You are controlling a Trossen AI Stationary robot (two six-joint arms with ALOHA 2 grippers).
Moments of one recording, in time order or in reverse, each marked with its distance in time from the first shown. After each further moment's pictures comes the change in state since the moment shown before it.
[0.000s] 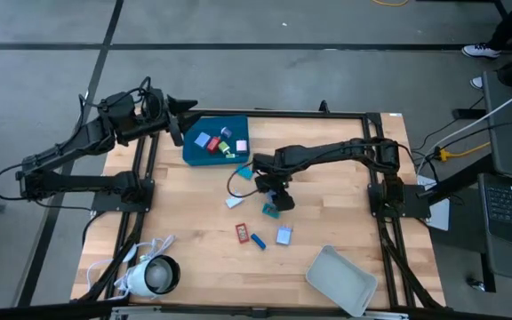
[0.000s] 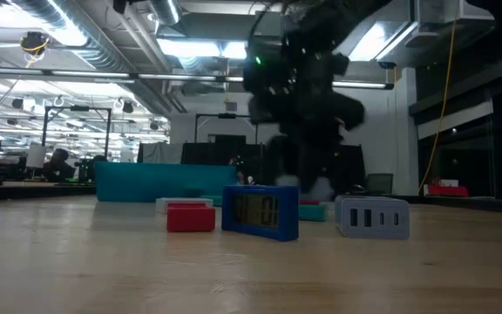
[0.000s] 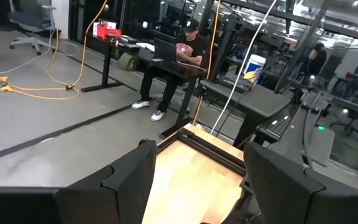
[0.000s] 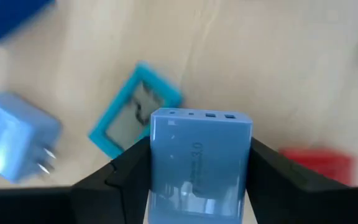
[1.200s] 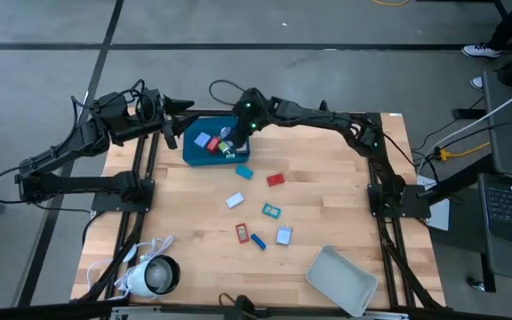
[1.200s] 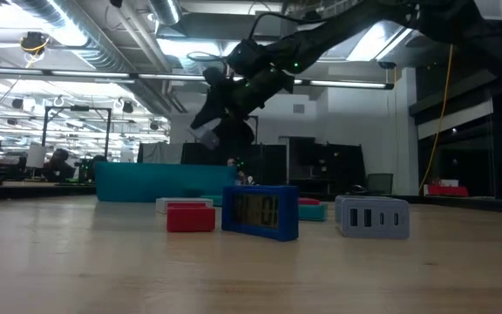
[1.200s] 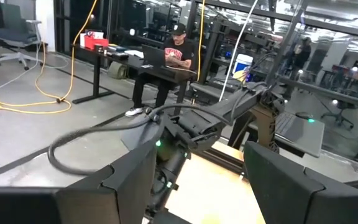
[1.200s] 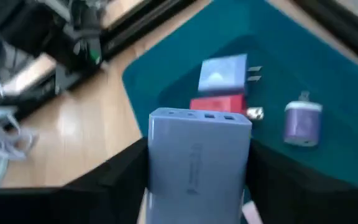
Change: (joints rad) left arm 0.014 -0.039 0.000 -0.009 0.063 0.068; right arm -0.320 0.208 0.437 0.432 -0.110 0.624
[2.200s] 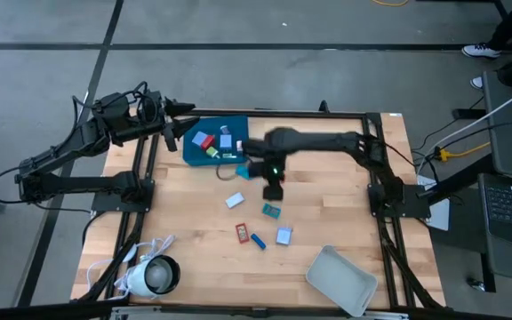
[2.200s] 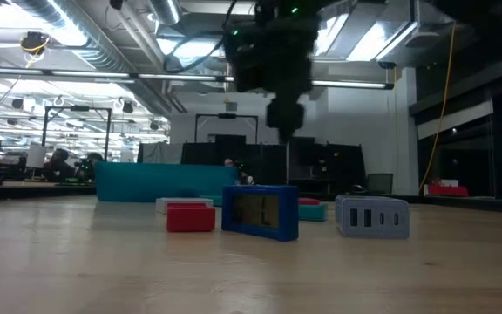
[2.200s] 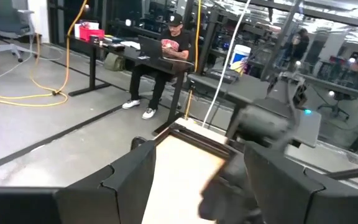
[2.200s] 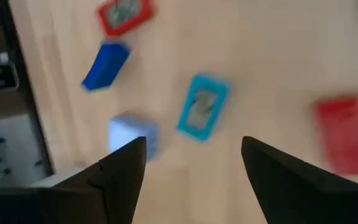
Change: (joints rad) left arm 0.000 0.000 0.000 -0.035 0.026 0.002; right arm 0.269 -0.093 0.009 -0.927 -0.060 -0.338
